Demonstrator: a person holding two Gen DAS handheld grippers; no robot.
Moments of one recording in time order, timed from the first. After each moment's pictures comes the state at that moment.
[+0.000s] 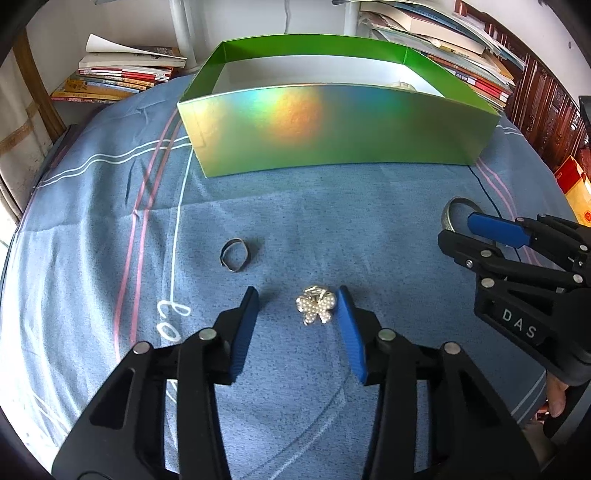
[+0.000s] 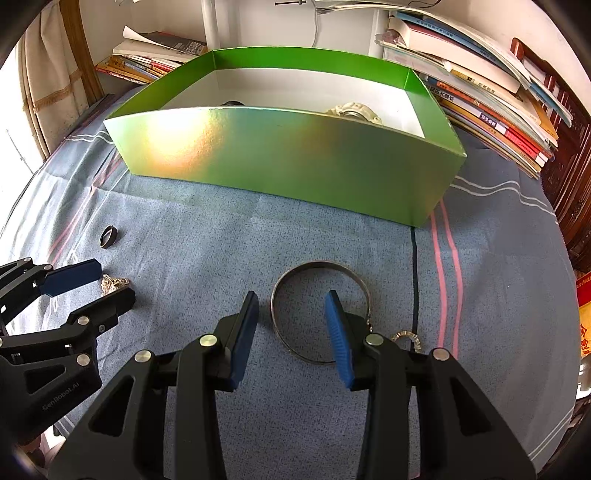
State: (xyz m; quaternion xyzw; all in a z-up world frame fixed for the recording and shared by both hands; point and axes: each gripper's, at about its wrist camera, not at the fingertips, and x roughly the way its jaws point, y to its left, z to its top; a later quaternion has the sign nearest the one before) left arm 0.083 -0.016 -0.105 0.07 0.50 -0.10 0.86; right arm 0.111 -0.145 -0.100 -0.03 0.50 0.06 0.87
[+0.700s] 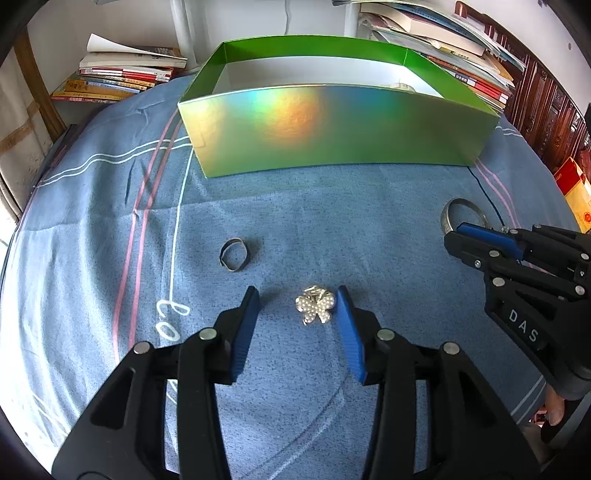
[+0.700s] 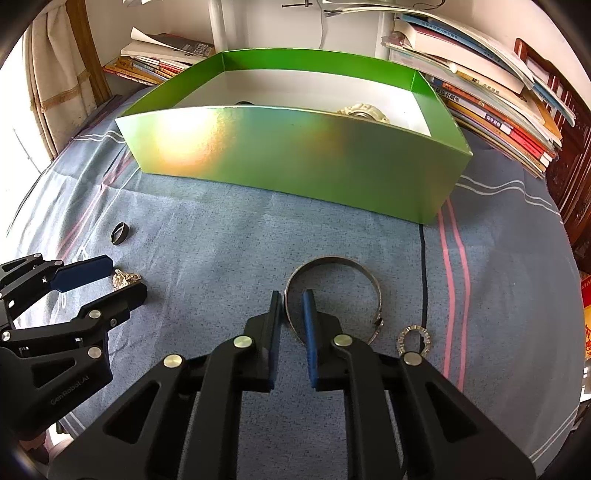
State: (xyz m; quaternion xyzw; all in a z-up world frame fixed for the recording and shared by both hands) left arm 0.083 -0.017 -0.105 0.07 0.50 -0.10 0.86; right arm 0.105 -0.141 -0.099 -0.03 0.49 0.07 0.87
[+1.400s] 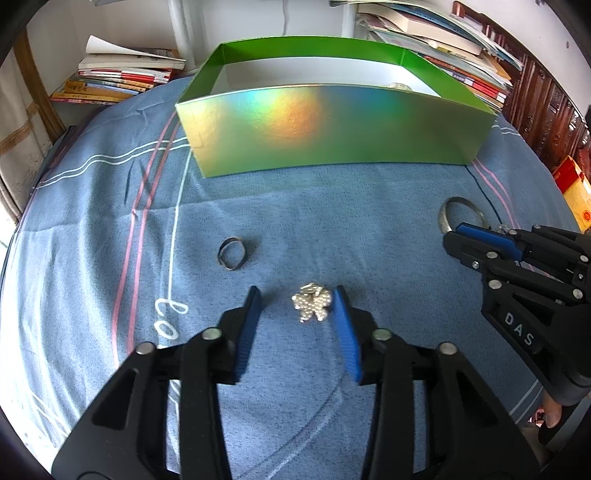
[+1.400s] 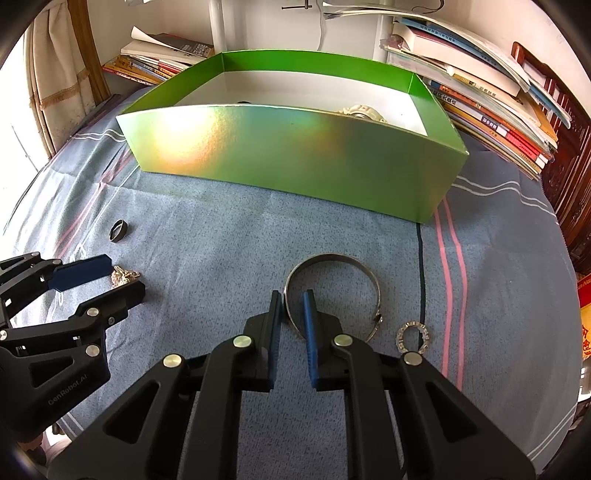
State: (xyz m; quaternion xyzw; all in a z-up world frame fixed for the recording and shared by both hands) left arm 0.081 -0.018 -0.103 0.07 0.49 -0.10 0.86; right arm 0.102 -0.139 -0.098 -0.03 0.49 0.06 0.87
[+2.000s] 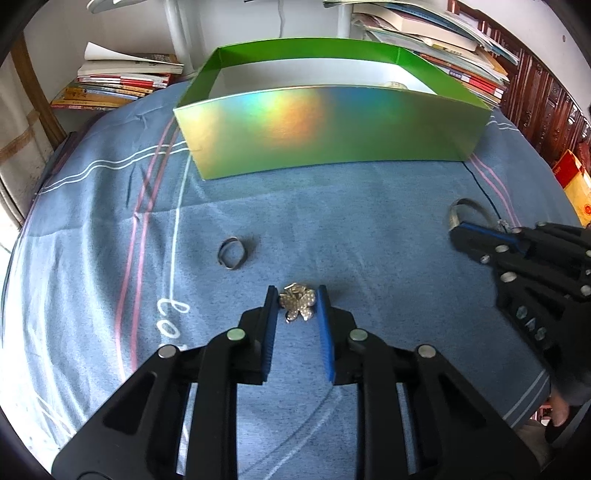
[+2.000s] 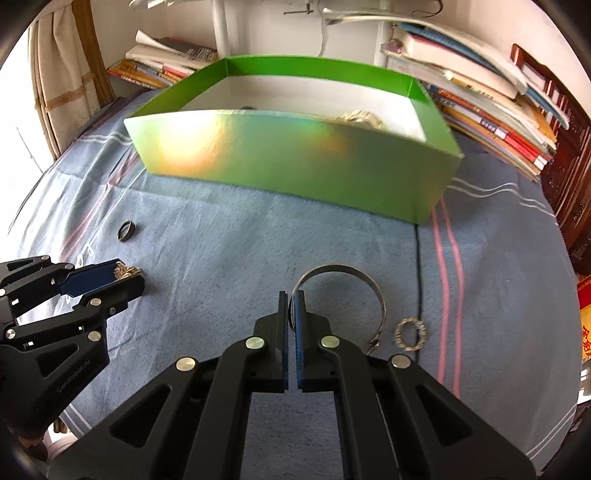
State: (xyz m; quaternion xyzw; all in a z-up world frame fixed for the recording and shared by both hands) left arm 0.077 -0.018 -0.102 0.08 0.49 -0.10 0.86; right arm 0.095 -0.142 -0.086 -0.03 0.47 0.06 0.88
